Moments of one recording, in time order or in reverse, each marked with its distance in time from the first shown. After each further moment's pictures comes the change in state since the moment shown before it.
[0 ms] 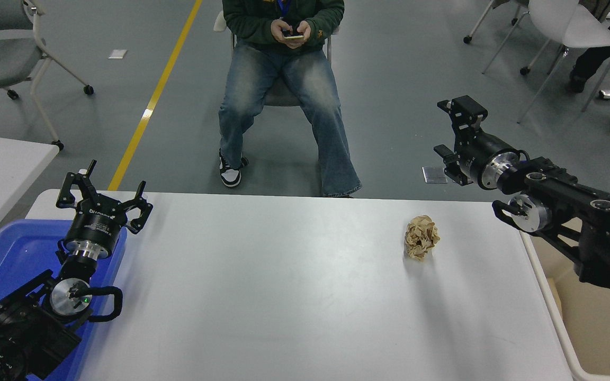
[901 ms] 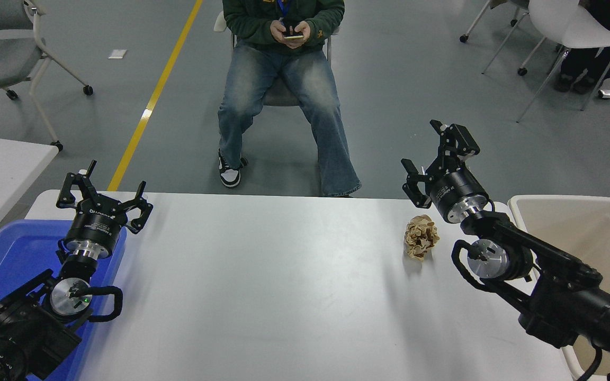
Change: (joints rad) left arm 0.000 0.000 0.000 0.000 0.000 0.000 0.000; right arm -0.269 0.154 0.295 0.039 0.163 0.008 0.213
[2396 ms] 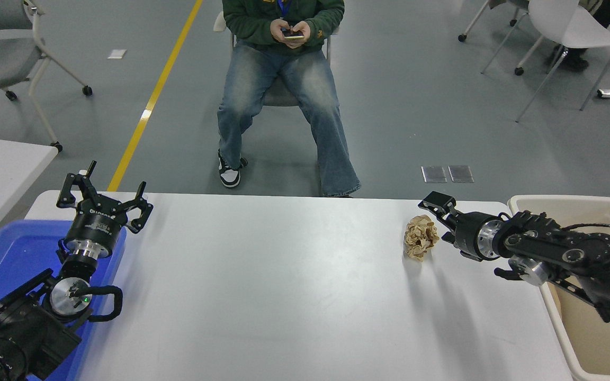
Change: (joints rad) left arm 0.000 0.000 0.000 0.000 0.000 -0.001 0.000; right arm 0.336 -0.071 -0.802 -0.200 -0.289 0.040 -0.502
